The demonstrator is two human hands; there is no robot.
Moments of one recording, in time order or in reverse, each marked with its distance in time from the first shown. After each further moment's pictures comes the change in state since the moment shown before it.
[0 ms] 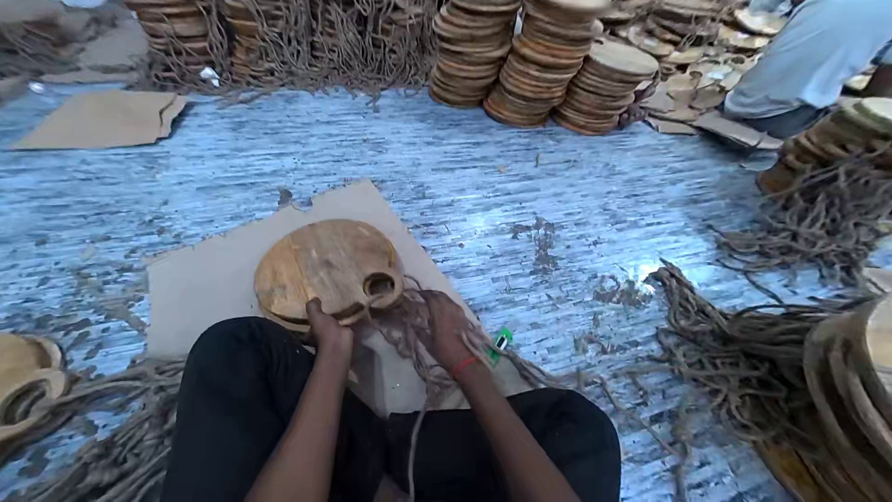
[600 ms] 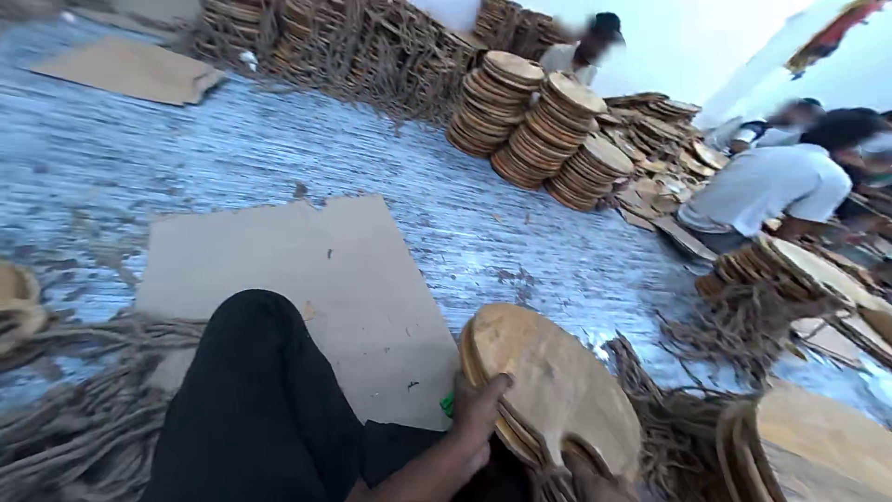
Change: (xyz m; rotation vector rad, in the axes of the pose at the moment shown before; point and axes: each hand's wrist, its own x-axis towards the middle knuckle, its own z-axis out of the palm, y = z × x) left_hand -0.233 -0.065 -0.001 0.453 -0.682 -0.494; right_hand -0.227 -0.037 -0.174 -0.487 -0.095 0.395
